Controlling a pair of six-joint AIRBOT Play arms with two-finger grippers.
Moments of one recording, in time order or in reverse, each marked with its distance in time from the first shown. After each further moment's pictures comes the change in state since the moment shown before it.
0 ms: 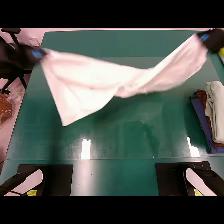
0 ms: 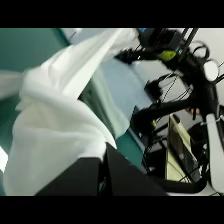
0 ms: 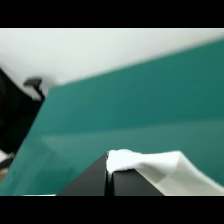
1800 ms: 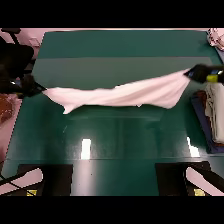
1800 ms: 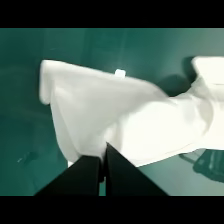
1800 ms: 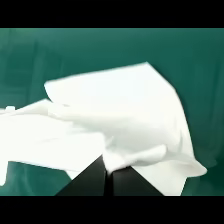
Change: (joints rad) left arm 0.084 -0.179 -0.274 0.781 0.299 -0.238; right arm -0.079 -0.179 -0.173 -0.185 0.327 -0.057
